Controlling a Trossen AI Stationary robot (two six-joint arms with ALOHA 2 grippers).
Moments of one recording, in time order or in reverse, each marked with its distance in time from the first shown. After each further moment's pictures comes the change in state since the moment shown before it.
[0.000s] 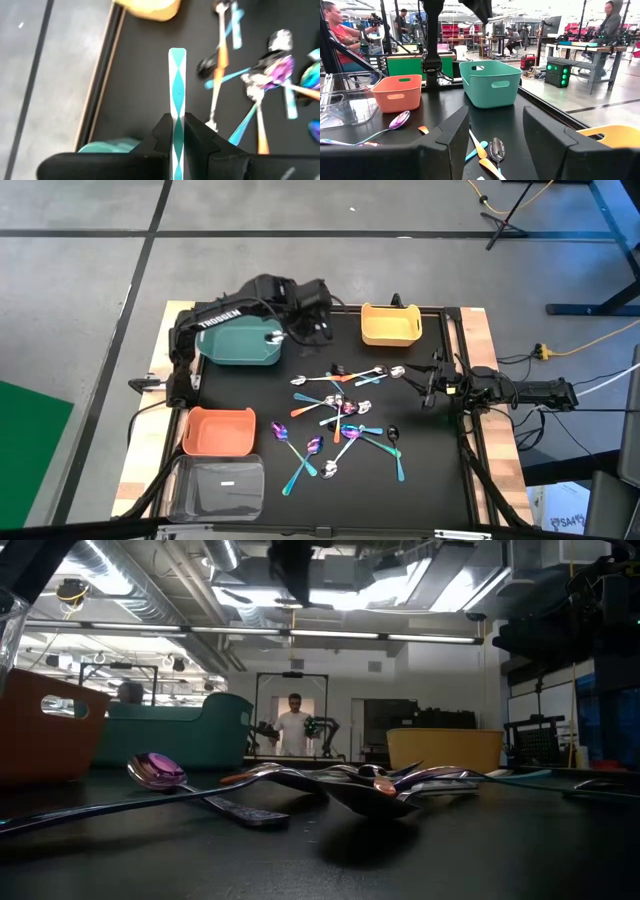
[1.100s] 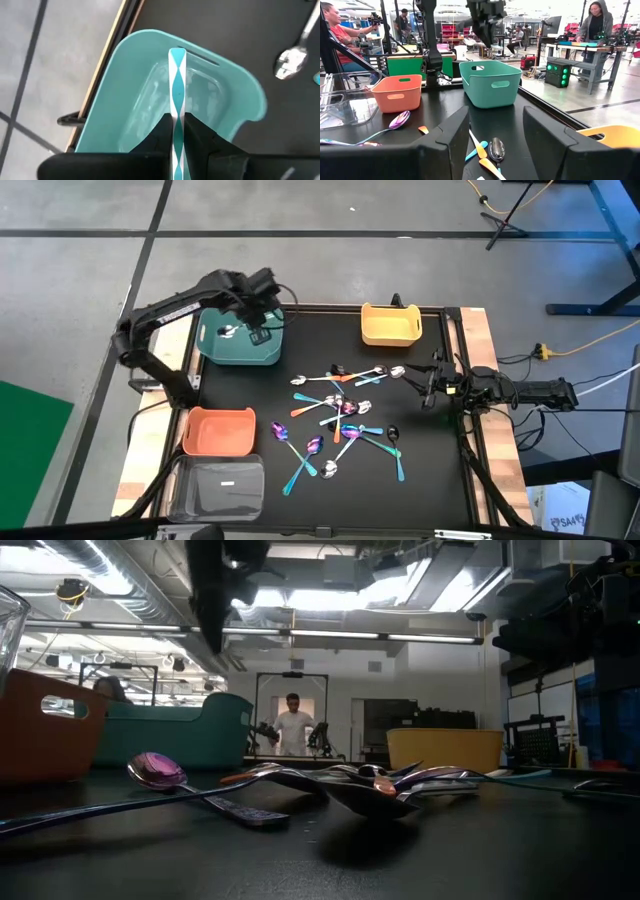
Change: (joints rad) left arm 0.310 -0.442 -0.782 0.224 0.001 0.110; right arm 0.000 0.000 0.000 0.000 0.000 0.000
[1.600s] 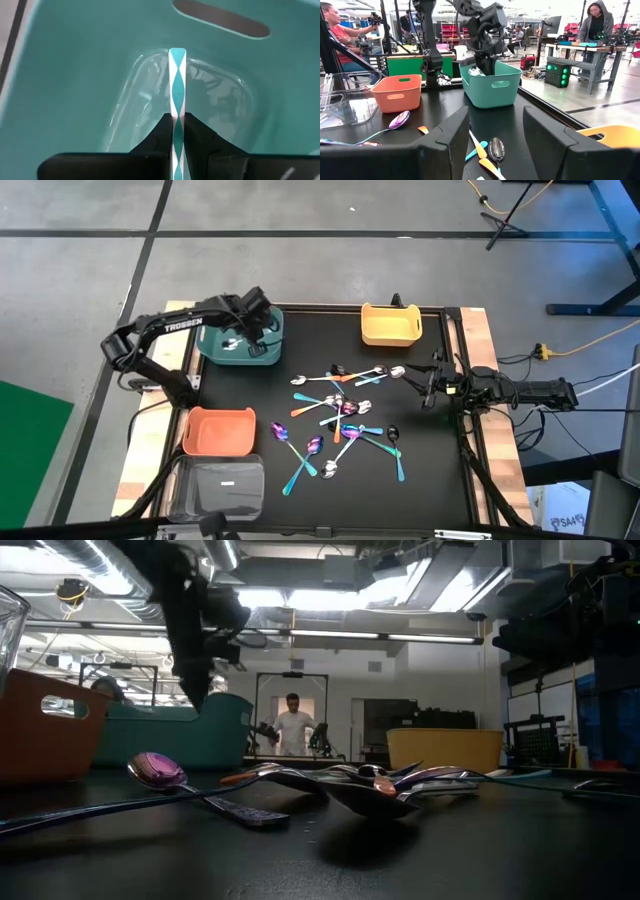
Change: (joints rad) left arm 0.136 -0.065 -0.518 0.527 0.125 0.168; right arm 0.000 0.000 0.000 0.000 0.000 0.000
